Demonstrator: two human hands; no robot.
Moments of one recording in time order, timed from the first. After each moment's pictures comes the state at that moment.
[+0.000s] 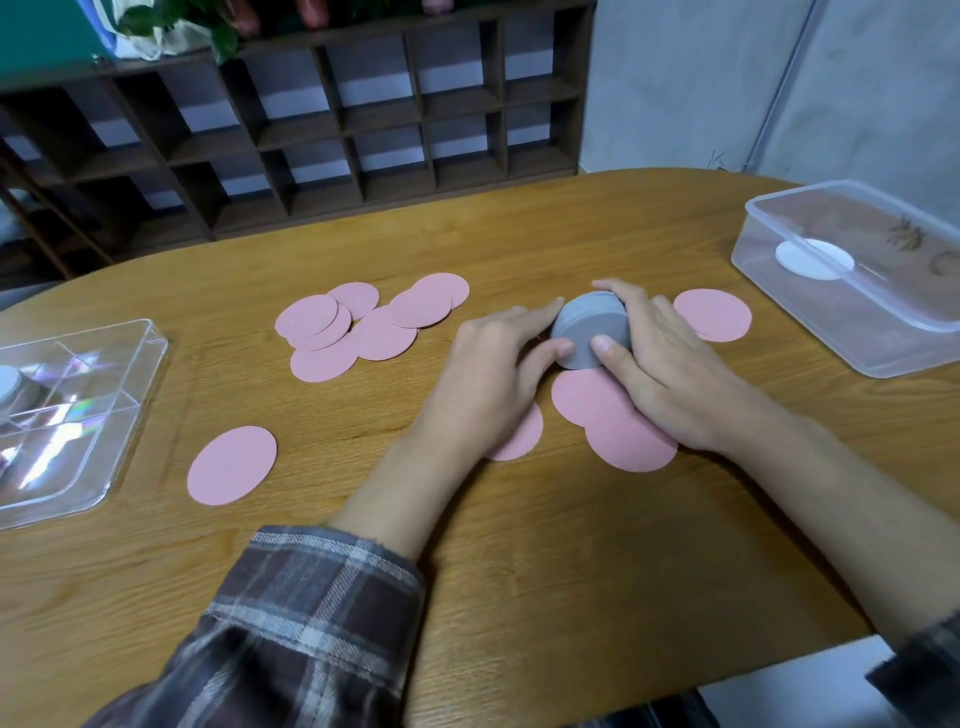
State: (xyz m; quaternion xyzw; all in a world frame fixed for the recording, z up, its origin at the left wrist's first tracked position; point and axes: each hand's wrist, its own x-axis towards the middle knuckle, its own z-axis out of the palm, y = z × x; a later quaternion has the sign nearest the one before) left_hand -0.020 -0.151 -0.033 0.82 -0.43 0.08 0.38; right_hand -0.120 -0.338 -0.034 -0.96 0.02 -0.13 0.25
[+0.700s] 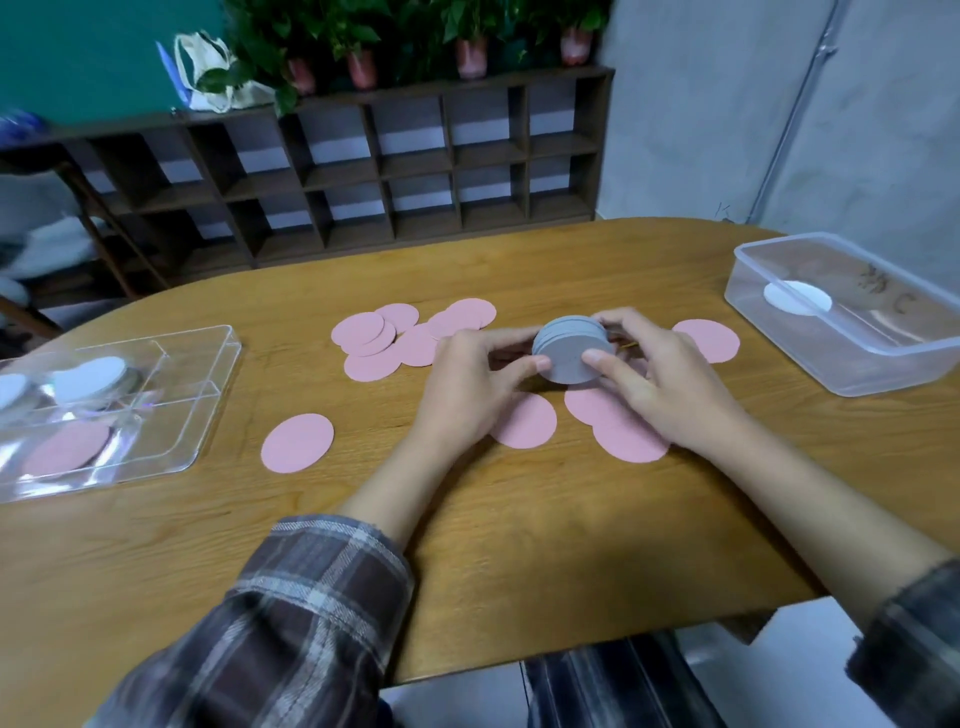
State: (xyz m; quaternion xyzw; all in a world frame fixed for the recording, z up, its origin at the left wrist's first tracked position) left_hand -0.037 -0.107 -0.011 0.78 -0.37 0.02 0.51; right_hand -0.130 -0.314 -0.018 -0.90 -0.02 -0.22 0.38
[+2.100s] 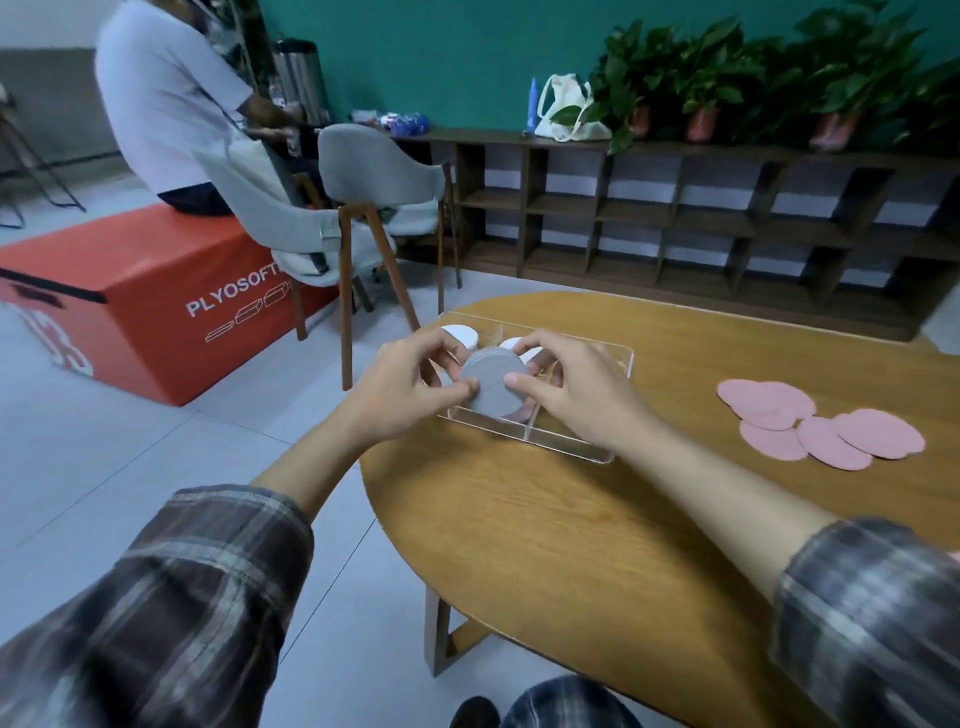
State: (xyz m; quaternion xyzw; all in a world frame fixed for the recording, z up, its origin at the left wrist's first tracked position) left_hand 0.005 0.363 0.045 0.90 -0.15 0.12 0.40; right_hand 0.035 0.124 0.042 -0.88 -0.25 -0.11 0.38
